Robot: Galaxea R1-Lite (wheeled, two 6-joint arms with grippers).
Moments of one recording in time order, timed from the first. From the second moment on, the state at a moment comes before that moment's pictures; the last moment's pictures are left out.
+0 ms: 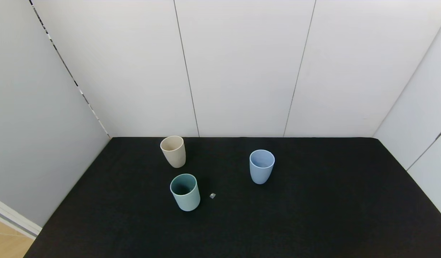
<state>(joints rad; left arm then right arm) 0.00 0.03 -0.19 0.12 -0.18 0.03 0.00 0.00 0.00 0.00 0.01 0.00</state>
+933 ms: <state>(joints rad) 0.00 0.00 0.00 0.01 -0.04 0.13 0.00 0.00 0.00 0.00 0.01 0.00</state>
